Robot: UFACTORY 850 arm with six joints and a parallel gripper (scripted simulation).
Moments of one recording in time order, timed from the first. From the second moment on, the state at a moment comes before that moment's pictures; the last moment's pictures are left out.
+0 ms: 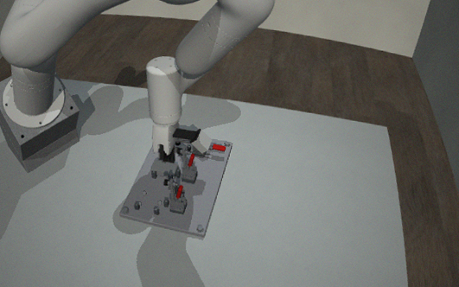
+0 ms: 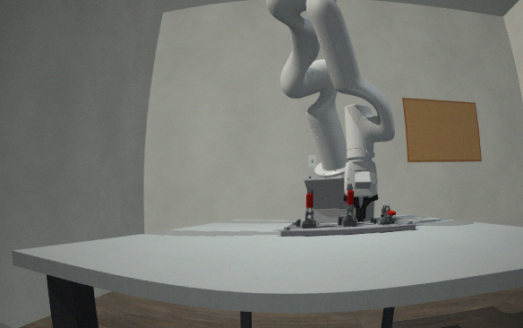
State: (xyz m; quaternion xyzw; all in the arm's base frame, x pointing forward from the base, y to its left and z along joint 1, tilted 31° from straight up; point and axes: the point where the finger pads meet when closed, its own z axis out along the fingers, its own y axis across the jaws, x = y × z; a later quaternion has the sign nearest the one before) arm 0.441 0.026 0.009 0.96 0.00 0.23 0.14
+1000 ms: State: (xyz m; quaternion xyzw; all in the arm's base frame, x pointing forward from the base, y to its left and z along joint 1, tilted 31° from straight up) arm 0.440 0.023 0.011 0.96 0.00 0.23 0.13
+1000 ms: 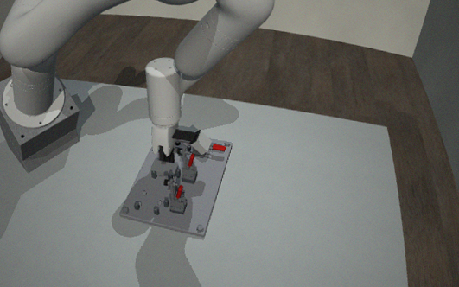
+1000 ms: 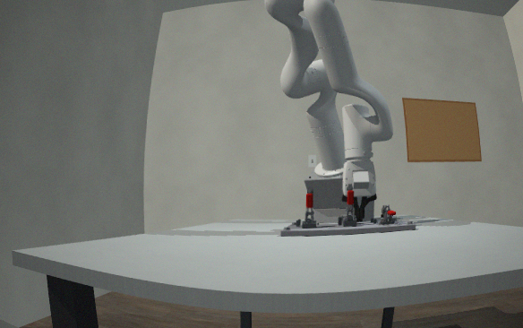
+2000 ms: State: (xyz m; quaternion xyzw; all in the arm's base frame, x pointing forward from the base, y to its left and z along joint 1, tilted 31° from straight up) arm 0.438 0.039 0.012 0.96 0.00 0.23 0.14
